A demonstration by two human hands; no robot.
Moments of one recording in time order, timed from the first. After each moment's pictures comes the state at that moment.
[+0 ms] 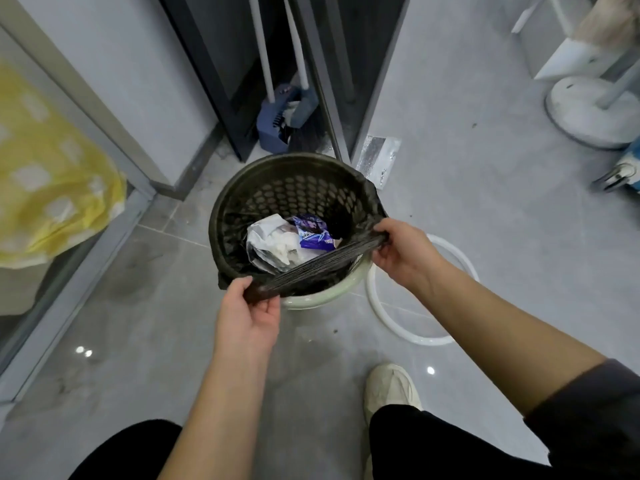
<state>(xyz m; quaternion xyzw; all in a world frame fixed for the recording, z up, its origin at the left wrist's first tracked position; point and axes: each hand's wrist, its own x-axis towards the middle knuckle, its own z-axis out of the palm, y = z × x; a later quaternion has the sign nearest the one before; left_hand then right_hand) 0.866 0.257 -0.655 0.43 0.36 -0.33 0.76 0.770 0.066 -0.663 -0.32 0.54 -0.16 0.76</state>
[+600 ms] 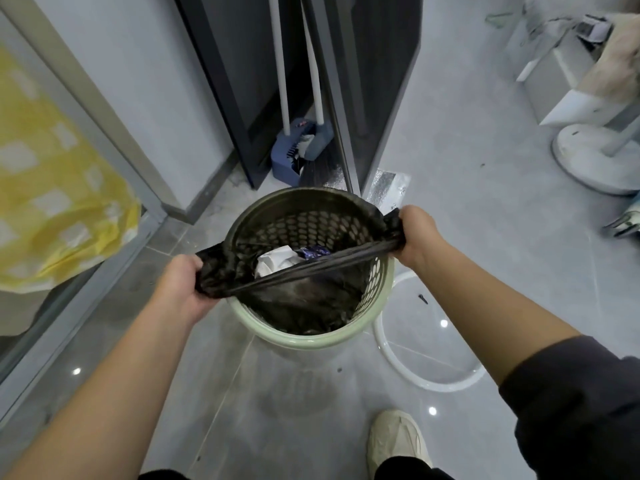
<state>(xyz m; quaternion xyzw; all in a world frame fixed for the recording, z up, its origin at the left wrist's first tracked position) 0.984 0.257 -0.643 0.59 0.23 -0.38 0.67 0.834 0.009 -0.651 -0.36 0.58 -0.19 0.70</state>
